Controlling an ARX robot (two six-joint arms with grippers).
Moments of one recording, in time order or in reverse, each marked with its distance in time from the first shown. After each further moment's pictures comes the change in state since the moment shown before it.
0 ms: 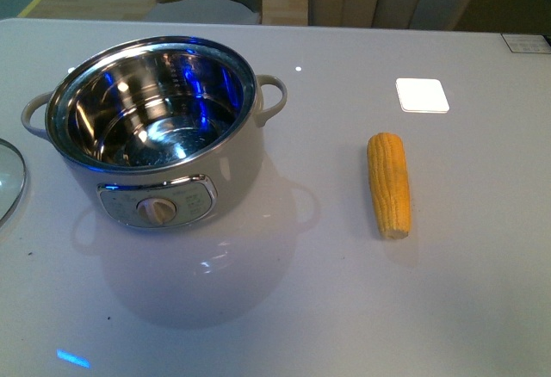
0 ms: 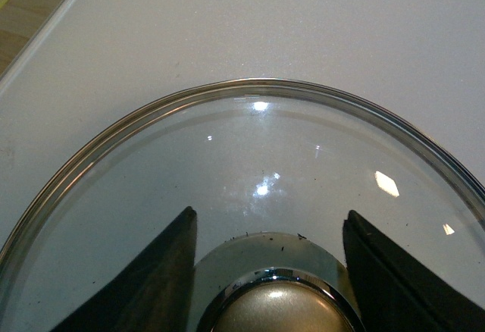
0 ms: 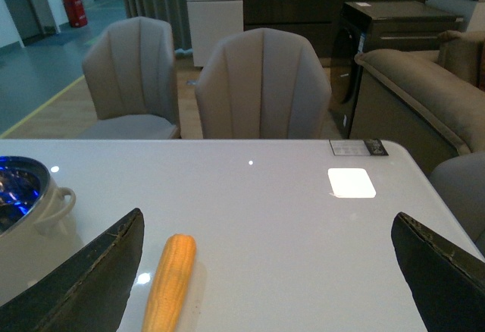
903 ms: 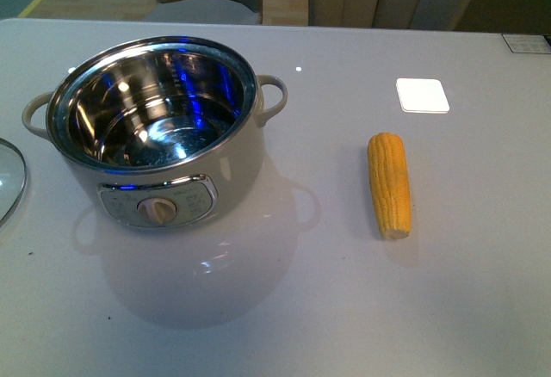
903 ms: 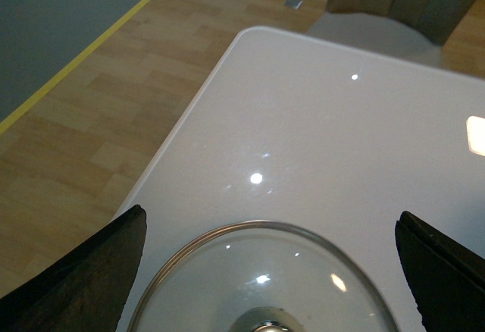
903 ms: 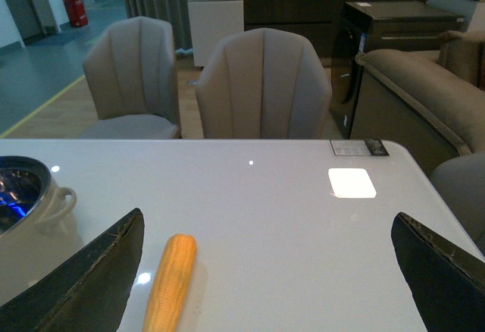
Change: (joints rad) left arm 0.056 -0.557 -0.232 -0.059 0.109 -0.080; right arm 0.000 0.000 0.000 0.000 0.000 0.000
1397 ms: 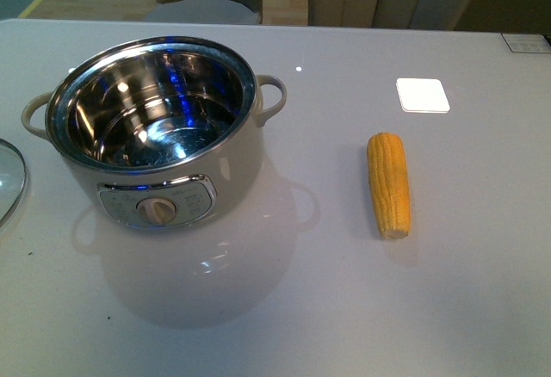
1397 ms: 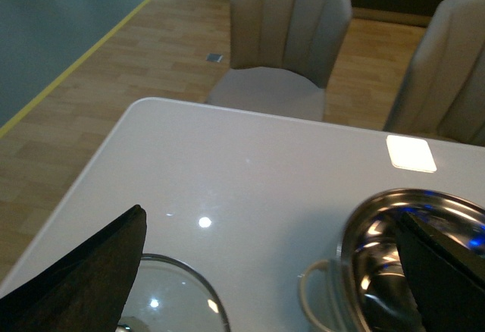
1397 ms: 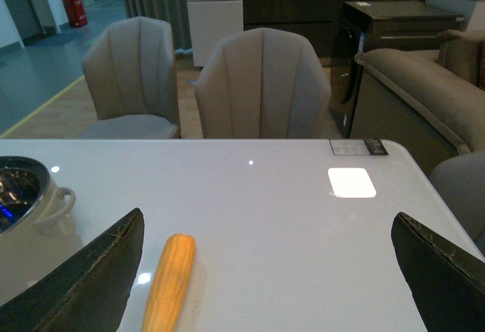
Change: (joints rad) left arm -0.299 -0.555 -0.312 -0.113 -0.079 -0.103; right arm 0.000 0.000 0.000 0.000 0.000 0.000
